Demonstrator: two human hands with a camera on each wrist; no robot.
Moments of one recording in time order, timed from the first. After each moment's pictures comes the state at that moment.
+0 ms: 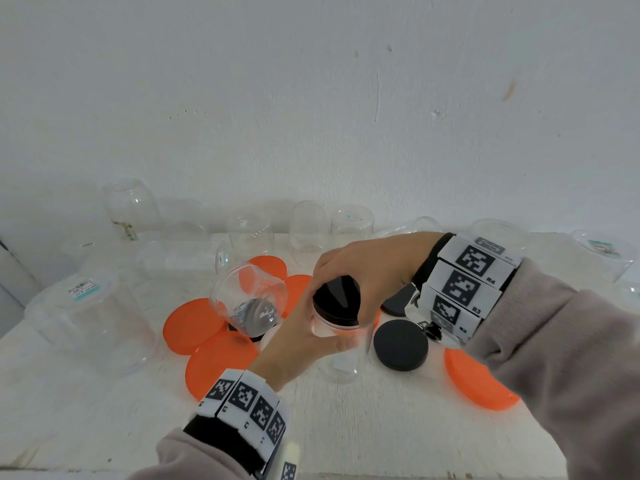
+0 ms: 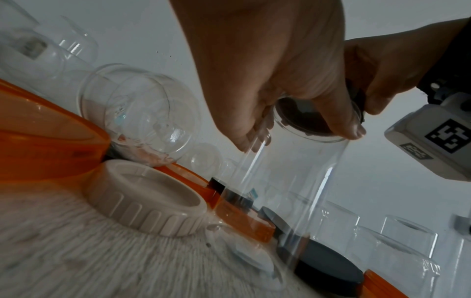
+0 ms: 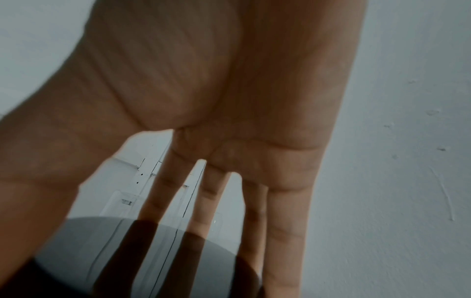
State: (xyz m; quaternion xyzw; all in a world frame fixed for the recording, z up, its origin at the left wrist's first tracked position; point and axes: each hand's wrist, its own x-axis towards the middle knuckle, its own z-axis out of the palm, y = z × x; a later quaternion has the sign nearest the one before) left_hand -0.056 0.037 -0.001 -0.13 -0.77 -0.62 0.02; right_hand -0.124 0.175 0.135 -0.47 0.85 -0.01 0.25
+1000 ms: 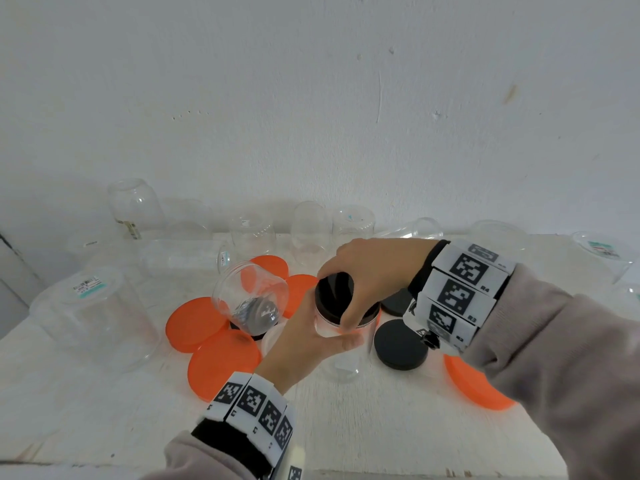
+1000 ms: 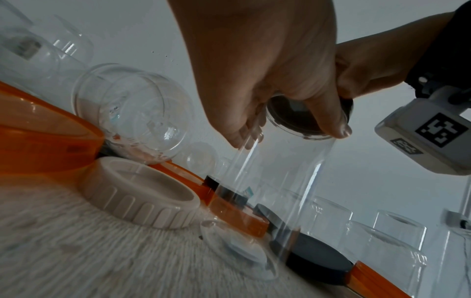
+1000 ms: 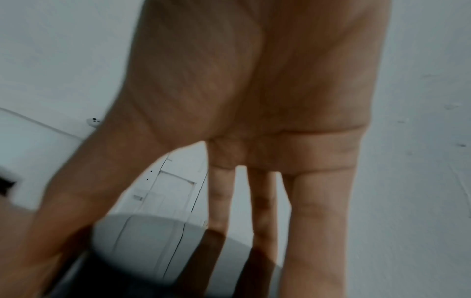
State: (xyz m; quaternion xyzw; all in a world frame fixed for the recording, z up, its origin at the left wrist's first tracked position) left_hand -0.054 0.040 -0.009 -0.07 -0.79 -0.61 0.02; right_hand -0.120 0.173 0.127 -0.41 0.90 0.02 0.17
